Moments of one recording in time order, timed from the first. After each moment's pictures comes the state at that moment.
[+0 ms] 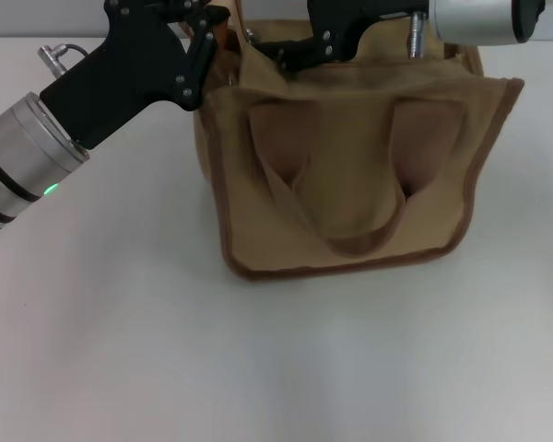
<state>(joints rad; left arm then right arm) -0.60 -2.08 0.76 0.23 1.27 1.63 -0.38 0.73 2.09 -1.31 -1.32 -2.07 -1.19 1.37</state>
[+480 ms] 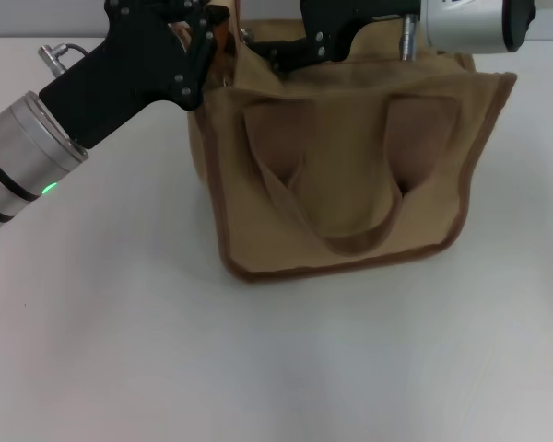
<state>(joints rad) -0.60 -2.08 0.76 0.23 1.26 1.64 -0.41 0.71 2.09 -1.35 -1.33 -2.04 -1.15 1.36</state>
